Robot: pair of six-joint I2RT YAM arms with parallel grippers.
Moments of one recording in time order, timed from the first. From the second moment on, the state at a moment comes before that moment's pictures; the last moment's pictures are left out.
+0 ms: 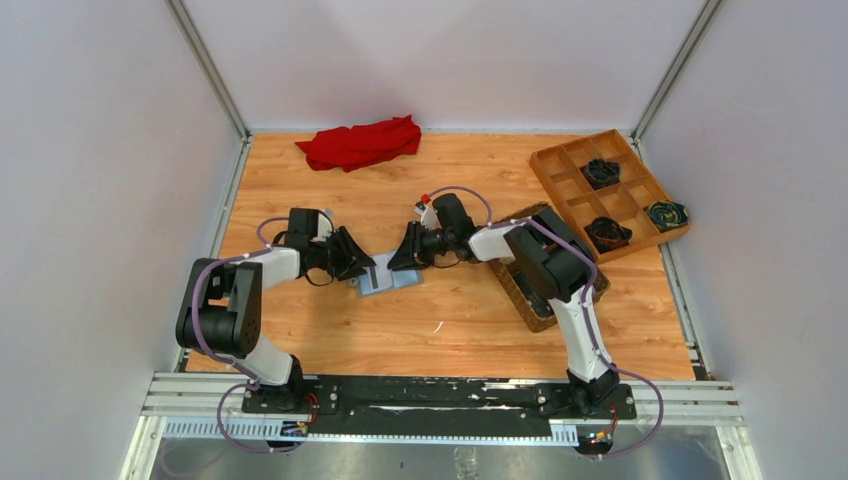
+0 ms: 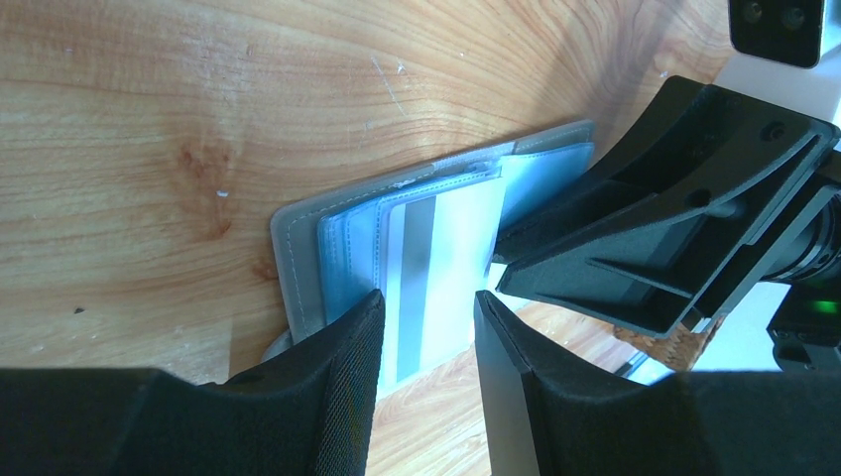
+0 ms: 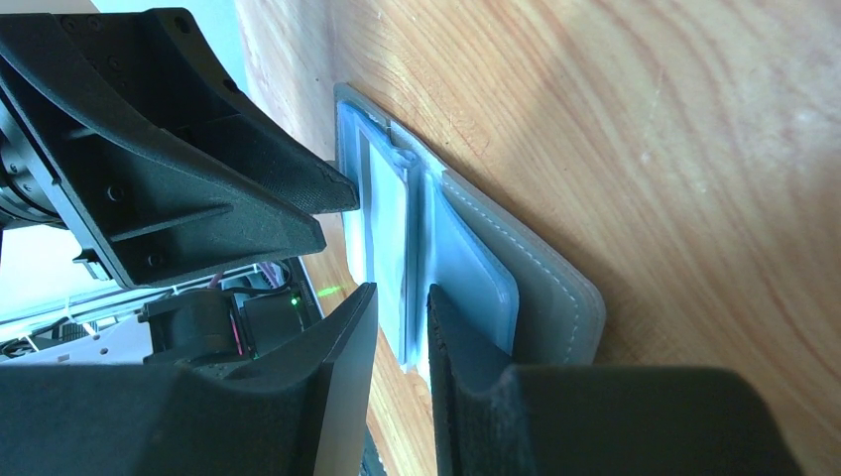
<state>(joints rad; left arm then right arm) -0.09 1.55 0.64 -0.02 0.54 -0.70 0.66 2.20 1.24 0.35 -0.77 0.92</state>
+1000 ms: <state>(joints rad) -0.10 1.60 0.66 0.01 0.57 -0.70 0.65 2.22 1.22 0.39 -0.78 0.94</state>
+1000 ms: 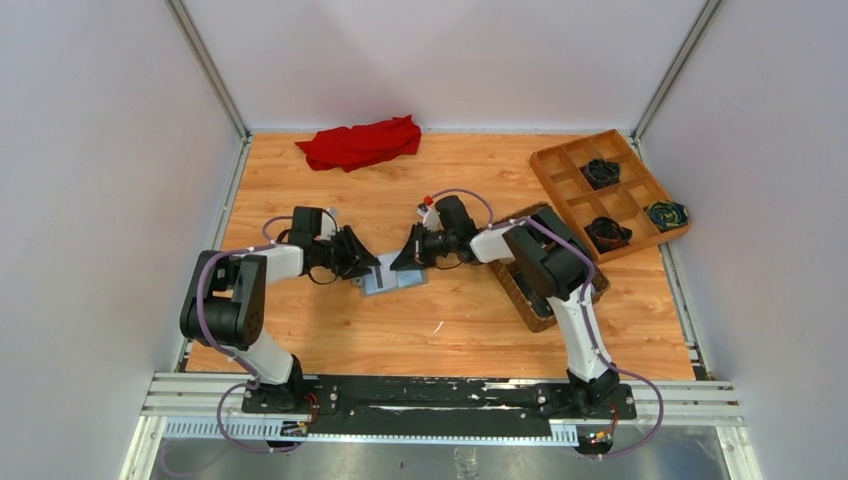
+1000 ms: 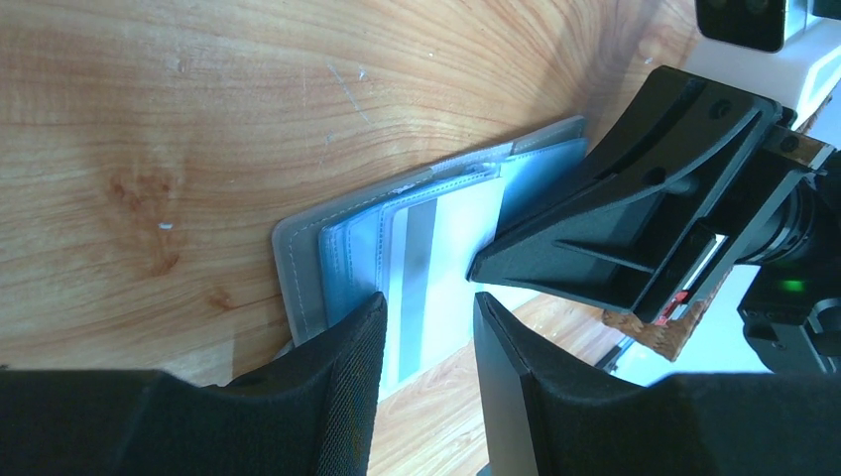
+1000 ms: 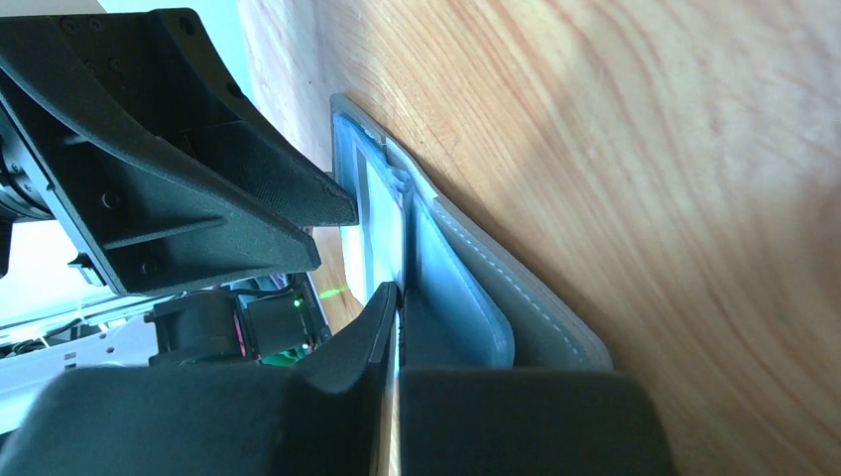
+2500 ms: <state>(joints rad) -0.12 1.61 0.66 0.03 0.59 -0.71 0.59 2.20 1.14 0.48 -0.83 0.98</state>
